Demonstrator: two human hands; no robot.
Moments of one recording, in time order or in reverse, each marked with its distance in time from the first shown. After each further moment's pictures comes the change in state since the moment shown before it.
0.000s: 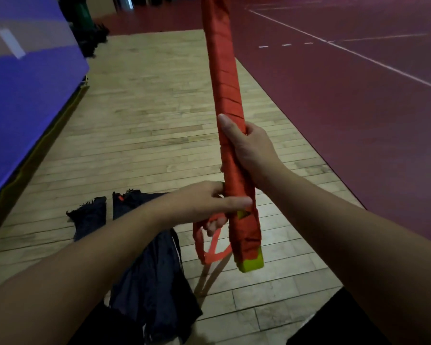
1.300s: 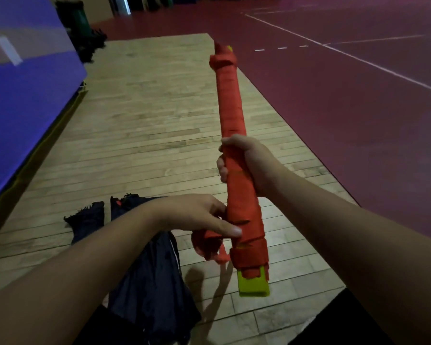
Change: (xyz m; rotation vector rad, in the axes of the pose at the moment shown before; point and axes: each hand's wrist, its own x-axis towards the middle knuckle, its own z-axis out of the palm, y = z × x) left_hand 0.012 -0.011 -0.006 -0.013 -0.228 -0.017; right_hand 0.006 0.009 -0.014 0.334 -0.208 0.362
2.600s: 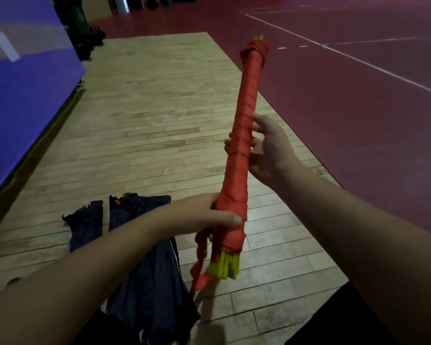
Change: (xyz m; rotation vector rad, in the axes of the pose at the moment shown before) left_hand -0.002 -0.002 0.013 0.001 0.197 0.051; right_hand 0.013 -0.013 -0.014 0.324 0.156 -0.169
